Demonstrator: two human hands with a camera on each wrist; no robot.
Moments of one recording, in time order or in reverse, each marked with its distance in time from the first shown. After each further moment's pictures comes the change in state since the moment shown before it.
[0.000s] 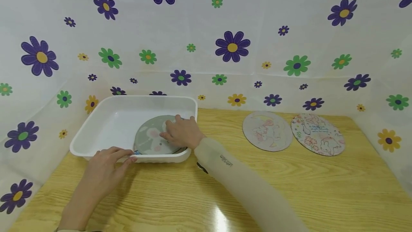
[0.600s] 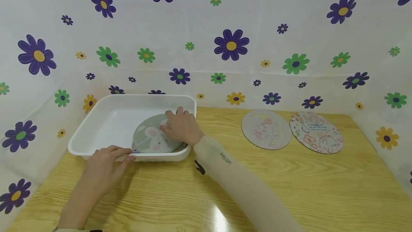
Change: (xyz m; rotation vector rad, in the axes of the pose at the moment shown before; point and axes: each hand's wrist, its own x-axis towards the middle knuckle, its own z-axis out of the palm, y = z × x) left_hand 0.001 0.002 -0.001 0.011 0.012 0.015; right_hand 0.012 0.002 0.004 0.144 0.112 0.166
